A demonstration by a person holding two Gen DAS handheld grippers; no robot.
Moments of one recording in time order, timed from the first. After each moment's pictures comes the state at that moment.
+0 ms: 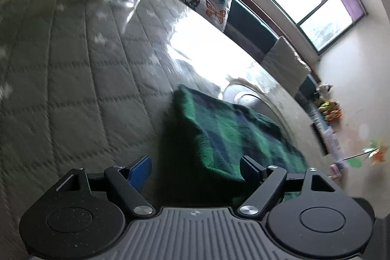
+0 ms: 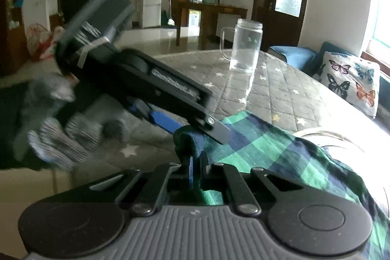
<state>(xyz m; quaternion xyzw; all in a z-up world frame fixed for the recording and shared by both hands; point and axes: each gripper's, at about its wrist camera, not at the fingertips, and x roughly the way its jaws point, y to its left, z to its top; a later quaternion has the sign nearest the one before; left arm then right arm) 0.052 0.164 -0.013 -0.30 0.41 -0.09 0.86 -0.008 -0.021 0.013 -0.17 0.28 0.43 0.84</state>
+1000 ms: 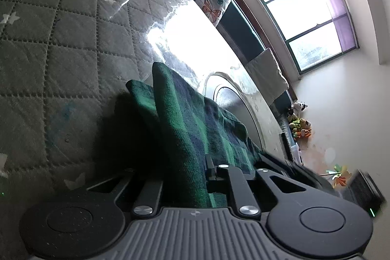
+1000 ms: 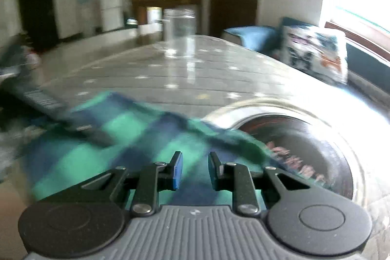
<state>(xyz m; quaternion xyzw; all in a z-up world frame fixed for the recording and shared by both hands) 0.029 0.173 -0.028 -0.40 0.40 -0.12 0.81 0.061 -0.102 0.008 -0.13 0.32 0.33 0.88</state>
